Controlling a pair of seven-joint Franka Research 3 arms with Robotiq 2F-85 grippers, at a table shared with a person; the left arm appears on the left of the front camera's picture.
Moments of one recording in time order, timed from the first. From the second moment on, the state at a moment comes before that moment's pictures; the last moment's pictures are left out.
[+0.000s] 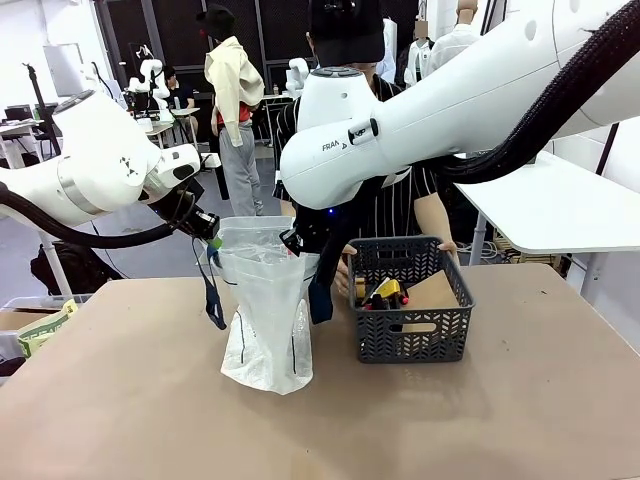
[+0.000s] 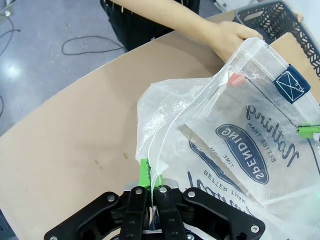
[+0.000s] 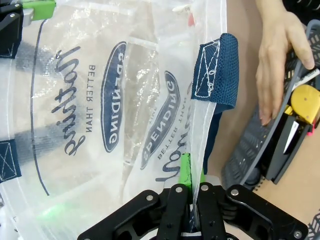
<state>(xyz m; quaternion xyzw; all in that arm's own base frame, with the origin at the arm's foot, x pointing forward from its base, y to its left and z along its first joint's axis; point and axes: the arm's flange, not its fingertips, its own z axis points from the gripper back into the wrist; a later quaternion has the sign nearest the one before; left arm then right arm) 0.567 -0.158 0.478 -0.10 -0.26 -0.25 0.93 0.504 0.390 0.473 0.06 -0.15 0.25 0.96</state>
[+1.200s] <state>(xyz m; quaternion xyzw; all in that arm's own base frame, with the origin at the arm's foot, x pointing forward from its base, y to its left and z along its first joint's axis) 0.567 -0.158 0.478 -0.10 -0.26 -0.25 0.93 0.504 0.390 0.473 0.06 -0.15 0.25 0.96</state>
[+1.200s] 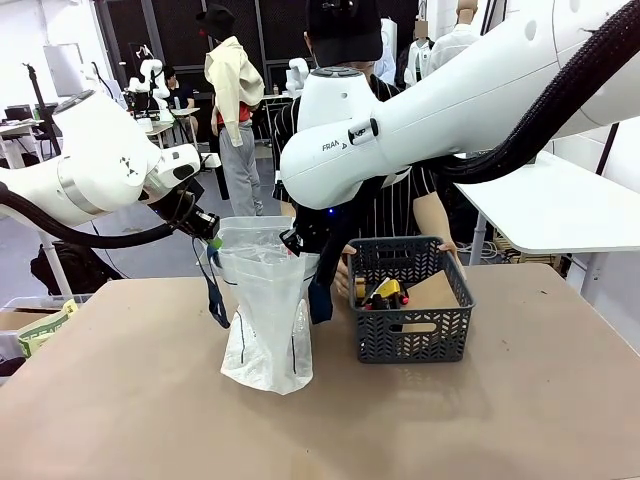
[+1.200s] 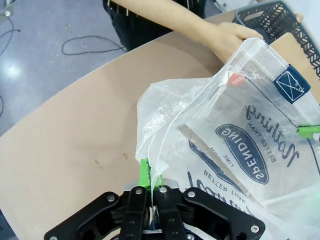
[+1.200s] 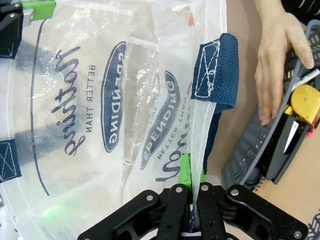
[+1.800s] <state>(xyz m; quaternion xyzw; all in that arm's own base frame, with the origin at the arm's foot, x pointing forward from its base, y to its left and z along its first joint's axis) 0.566 -0.158 0.478 -0.10 -0.26 -0.25 0.93 0.504 0.390 0.473 0.06 -0.15 0.25 0.96</state>
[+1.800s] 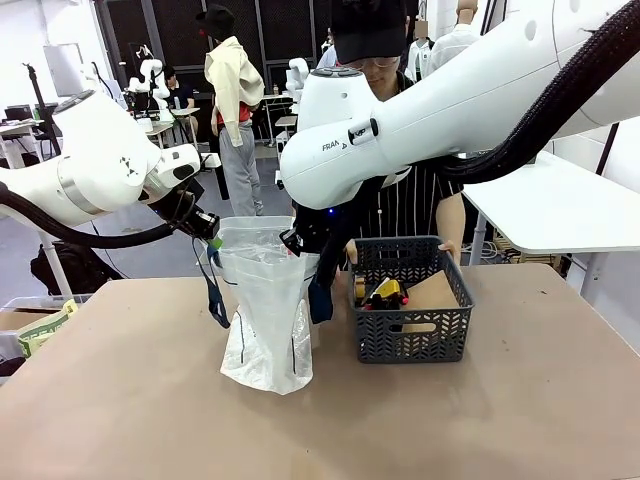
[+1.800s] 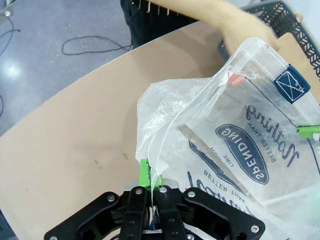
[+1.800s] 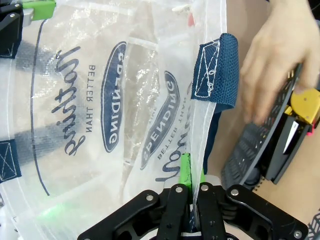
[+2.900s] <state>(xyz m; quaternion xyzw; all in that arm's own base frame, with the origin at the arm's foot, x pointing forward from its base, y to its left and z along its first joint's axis) 0.566 -0.158 0.478 -0.10 -0.26 -0.25 0.93 0.504 0.390 0.473 0.06 -0.15 0.25 0.96</state>
